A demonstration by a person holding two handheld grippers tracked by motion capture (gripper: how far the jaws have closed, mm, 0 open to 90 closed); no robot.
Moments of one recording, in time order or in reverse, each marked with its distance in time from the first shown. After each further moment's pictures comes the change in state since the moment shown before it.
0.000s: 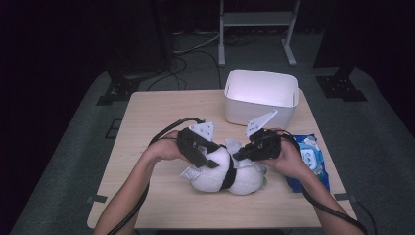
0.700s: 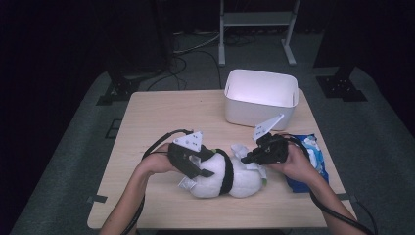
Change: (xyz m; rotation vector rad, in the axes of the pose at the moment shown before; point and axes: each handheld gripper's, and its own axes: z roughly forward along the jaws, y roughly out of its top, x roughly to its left) left arm -0.022 -0.035 0.002 -0.140 0.035 -0.033; right arm -0.002 -0.022 -0.006 0.044 0.007 0.037
